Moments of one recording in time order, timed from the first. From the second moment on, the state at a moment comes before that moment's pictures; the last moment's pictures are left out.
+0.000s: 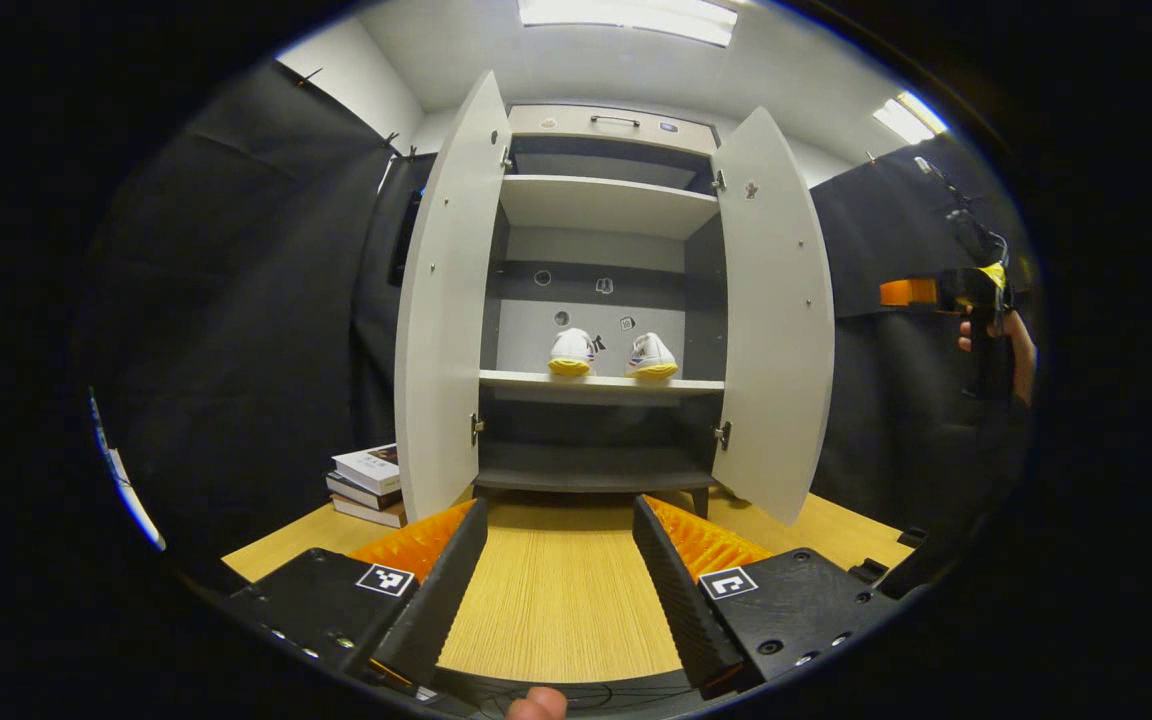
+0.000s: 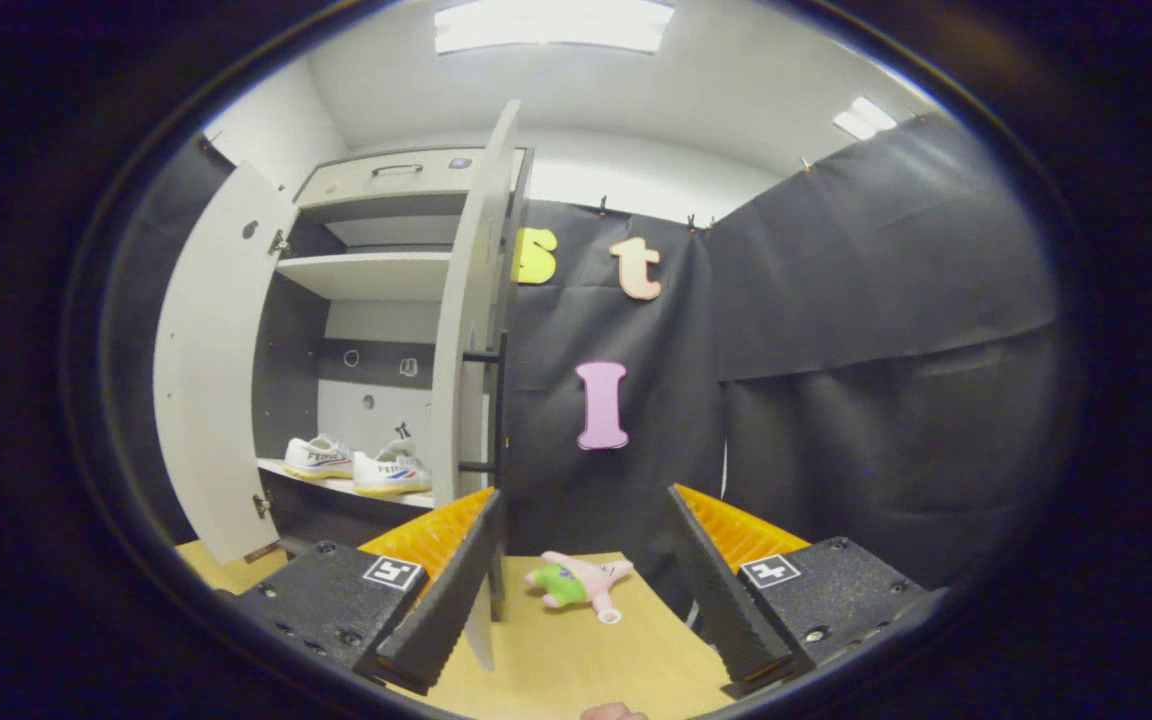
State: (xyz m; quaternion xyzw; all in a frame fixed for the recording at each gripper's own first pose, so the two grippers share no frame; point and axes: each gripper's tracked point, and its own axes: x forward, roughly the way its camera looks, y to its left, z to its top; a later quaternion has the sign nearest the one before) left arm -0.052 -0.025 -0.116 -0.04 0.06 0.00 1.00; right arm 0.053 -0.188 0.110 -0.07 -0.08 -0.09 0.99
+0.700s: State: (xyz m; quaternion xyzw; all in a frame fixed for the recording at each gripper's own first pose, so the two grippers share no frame) left arm -0.051 -0.002 -0.144 -0.04 0.11 0.04 0.99; right arm 0.161 -0.205 0.157 -0.04 -0.06 -0.10 0.99
